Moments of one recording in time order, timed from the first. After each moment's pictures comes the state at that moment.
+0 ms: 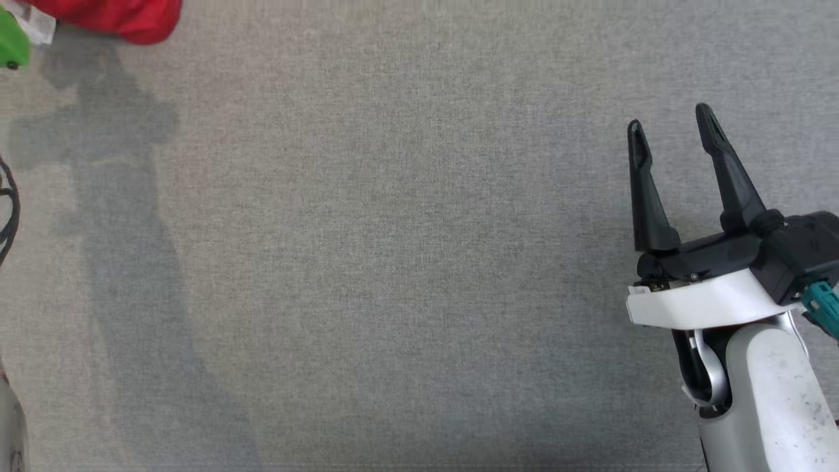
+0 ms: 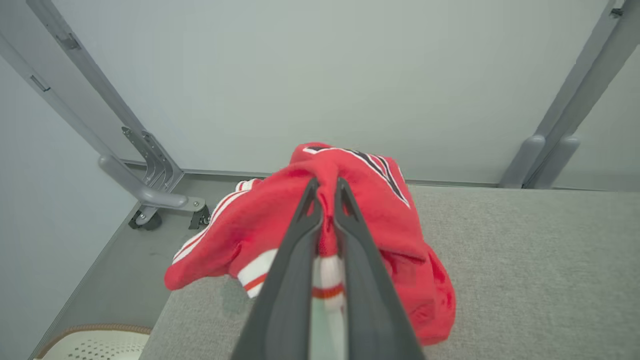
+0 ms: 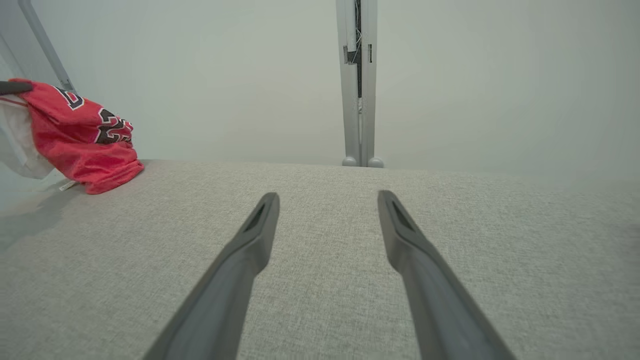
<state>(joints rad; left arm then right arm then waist) -1.13 0.39 -0.10 0.78 -0.38 -0.10 0.10 -0.25 -0.05 0.05 -0.17 0.05 0.13 -0.15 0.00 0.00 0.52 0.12</state>
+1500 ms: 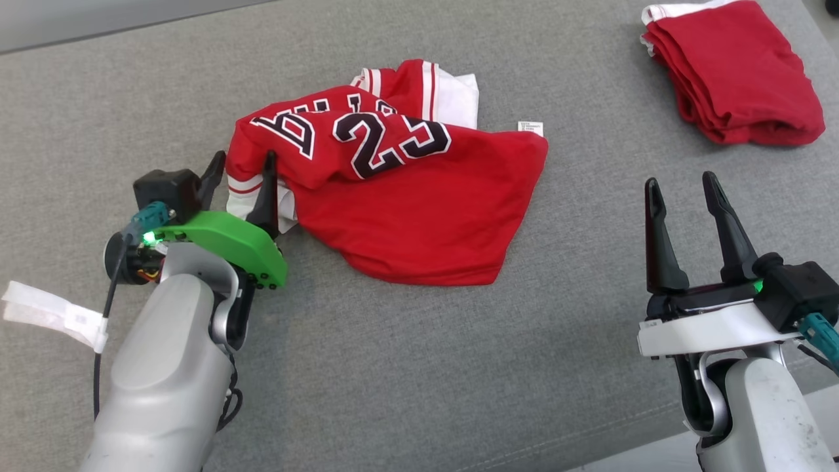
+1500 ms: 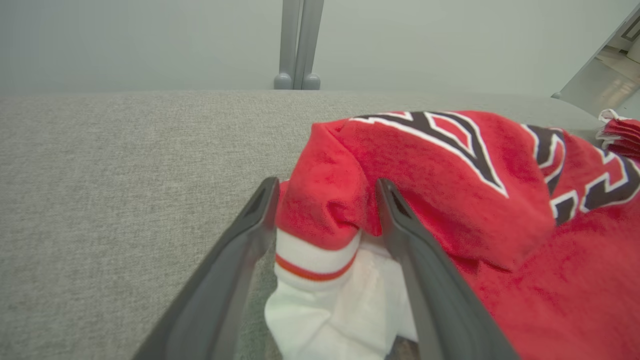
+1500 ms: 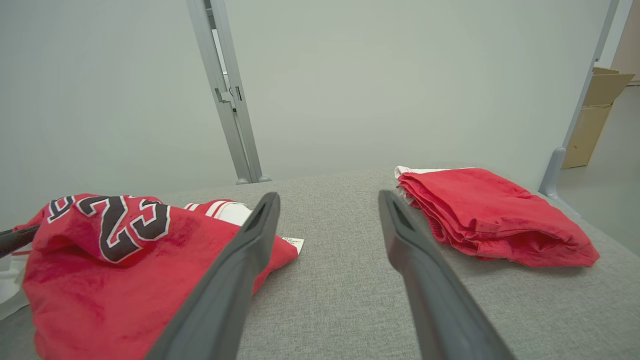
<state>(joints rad) -0.67 0.15 -0.34 0.72 -0.51 -0.06 -0.16 -0.17 -0.05 0.00 0.01 0.16 0.13 -0.25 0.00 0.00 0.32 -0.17</state>
